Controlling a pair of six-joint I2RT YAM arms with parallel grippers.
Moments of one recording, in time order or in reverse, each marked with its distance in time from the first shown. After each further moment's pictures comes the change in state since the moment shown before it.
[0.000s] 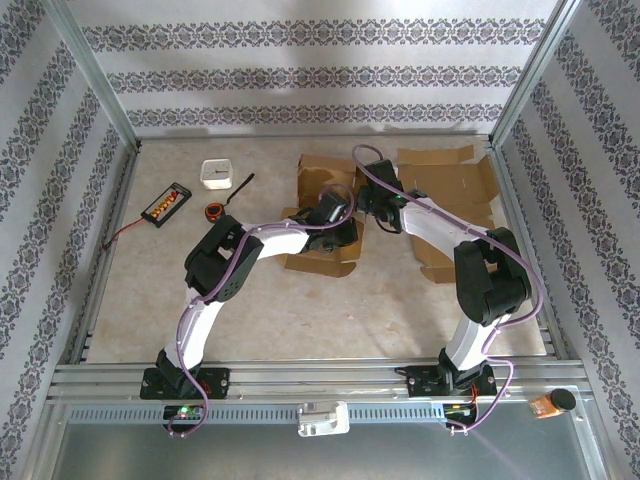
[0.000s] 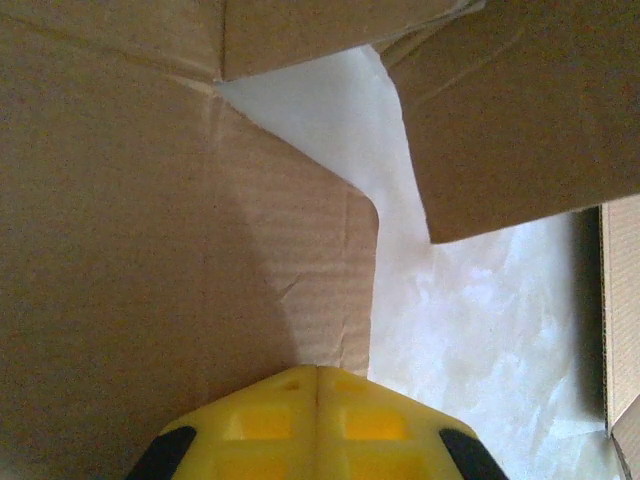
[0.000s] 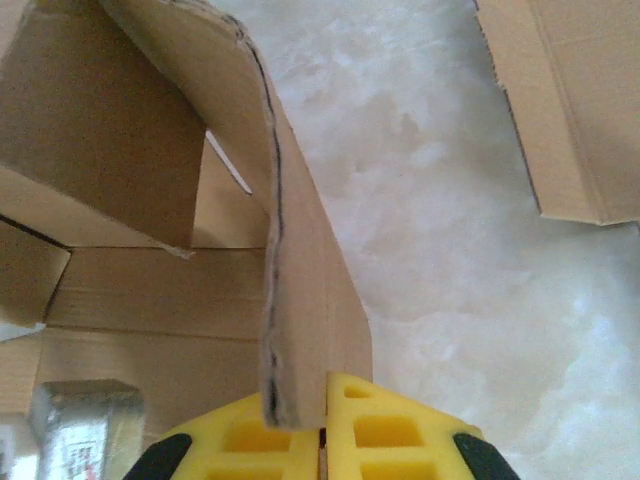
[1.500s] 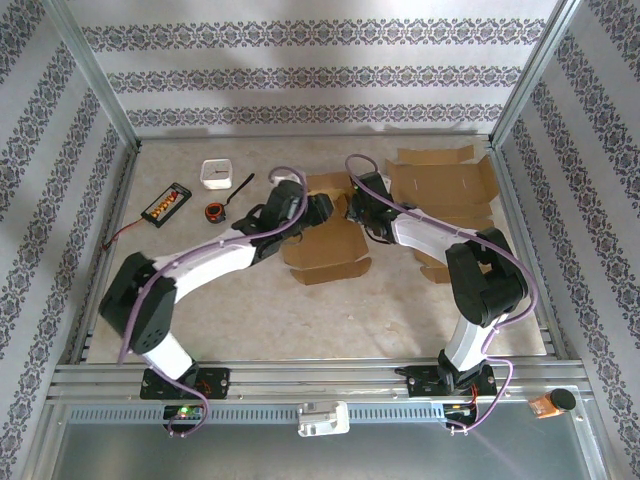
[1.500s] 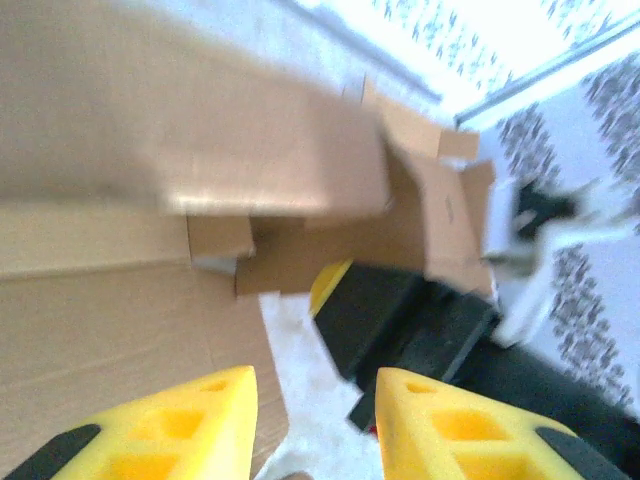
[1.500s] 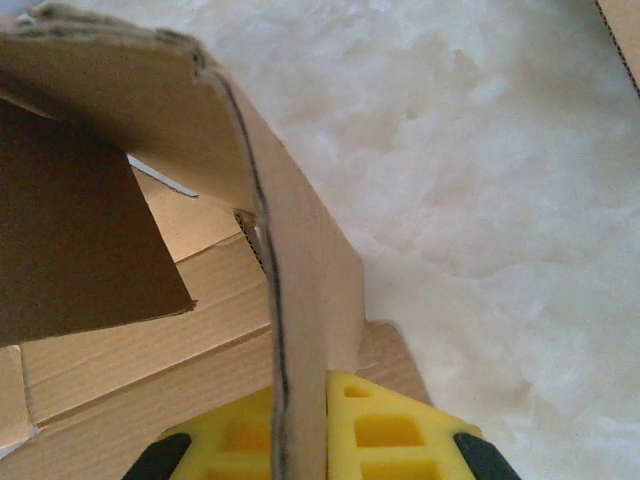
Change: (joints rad) left arm 0.040 -0.617 -0.343 0.052 -0.252 -0.047; right arm 0.066 0.007 -0.103 0.150 0.016 0.129
